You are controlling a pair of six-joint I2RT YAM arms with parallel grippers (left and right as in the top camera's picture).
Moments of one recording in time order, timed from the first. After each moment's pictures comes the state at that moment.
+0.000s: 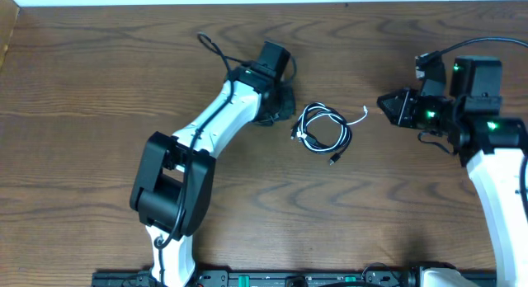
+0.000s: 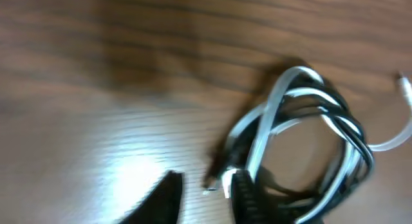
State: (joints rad) left arm -0.48 2.01 1.50 -0.70 0.20 -0.54; right arm -0.01 1.34 1.15 -0.73 -0.52 0.27
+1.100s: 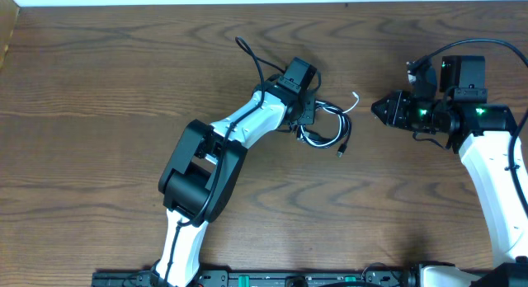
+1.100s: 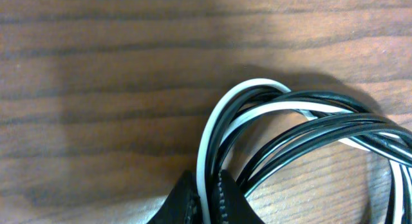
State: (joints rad) left arm -0.57 2.16 1.50 -0.48 0.10 -0.45; right arm -0.01 1.42 1.15 -0.76 -0.49 0.27
